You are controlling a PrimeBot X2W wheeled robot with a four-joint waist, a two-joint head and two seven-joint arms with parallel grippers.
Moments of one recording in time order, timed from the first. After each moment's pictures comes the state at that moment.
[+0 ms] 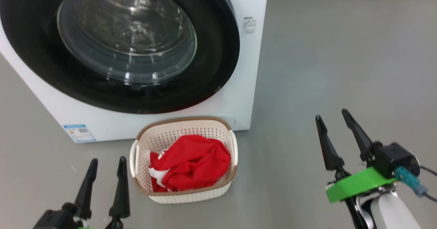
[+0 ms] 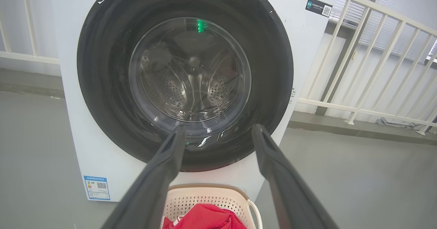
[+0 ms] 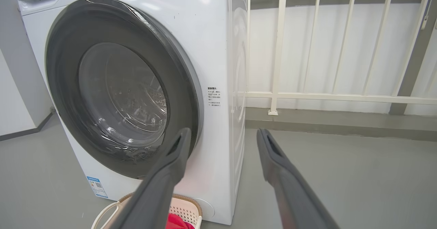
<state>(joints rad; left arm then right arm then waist) -0.01 0.04 0.00 0.06 -0.32 -0.07 -0.25 -0.19 -0.05 0.04 0.25 0.23 0.13 -0.26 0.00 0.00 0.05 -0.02</state>
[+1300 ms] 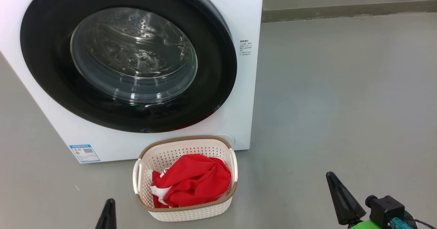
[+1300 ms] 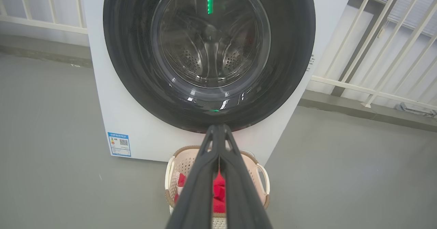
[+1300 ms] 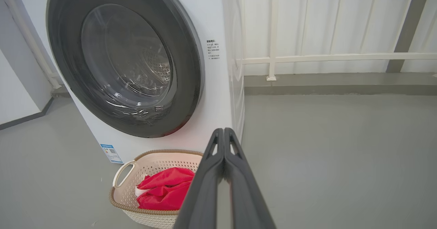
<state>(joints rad) 0.11 0.02 0.04 0.18 -0.31 -0.07 -0.24 0.08 -0.04 0.05 0.23 0.25 0.13 -0.25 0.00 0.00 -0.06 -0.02</state>
